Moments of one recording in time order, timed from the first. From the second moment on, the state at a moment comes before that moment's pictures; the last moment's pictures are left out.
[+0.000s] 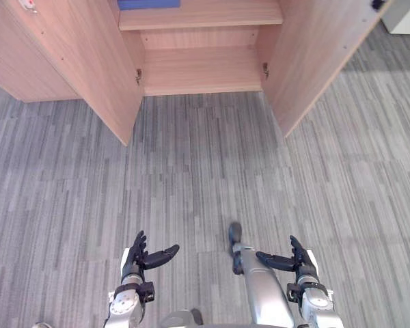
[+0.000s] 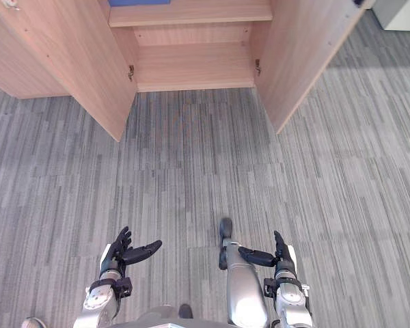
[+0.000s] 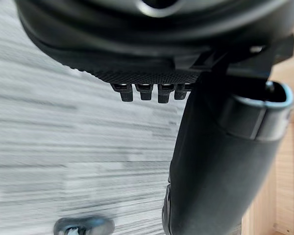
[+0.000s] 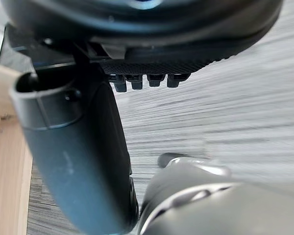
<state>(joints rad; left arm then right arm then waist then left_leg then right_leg) 0.10 0.13 0.00 0.63 -0.21 -0.16 0.10 0.07 -0.17 -0.07 0.66 0.06 -0.08 -0.11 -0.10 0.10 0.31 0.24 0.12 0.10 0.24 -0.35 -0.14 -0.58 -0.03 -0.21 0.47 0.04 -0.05</state>
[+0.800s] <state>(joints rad) 0.13 0.14 0.05 0.68 -0.19 -0.16 0.11 0.02 -0.11 -0.01 0.74 0.04 -0.10 -0.11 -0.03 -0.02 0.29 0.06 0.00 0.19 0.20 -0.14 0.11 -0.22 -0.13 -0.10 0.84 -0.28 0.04</state>
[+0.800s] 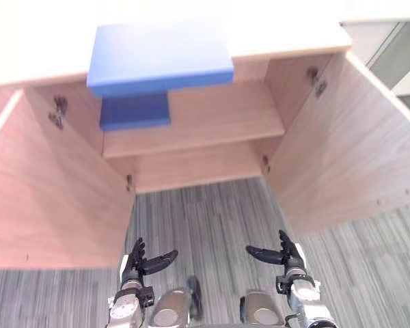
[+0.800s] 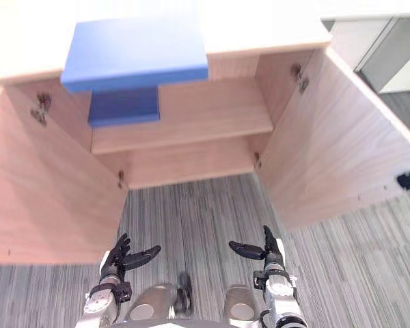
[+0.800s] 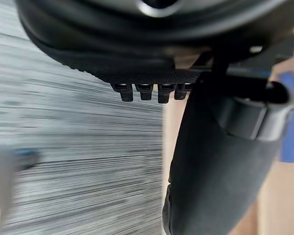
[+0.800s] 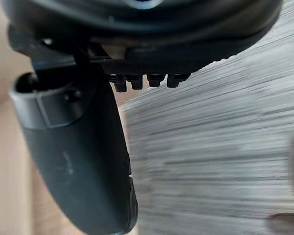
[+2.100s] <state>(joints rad) 0.41 0.18 0.05 -0.32 0.28 -0.27 0.25 0.20 -0.15 -0.09 0.77 0.00 -0.12 -0.12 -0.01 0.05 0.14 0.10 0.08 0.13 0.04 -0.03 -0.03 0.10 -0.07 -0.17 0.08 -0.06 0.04</state>
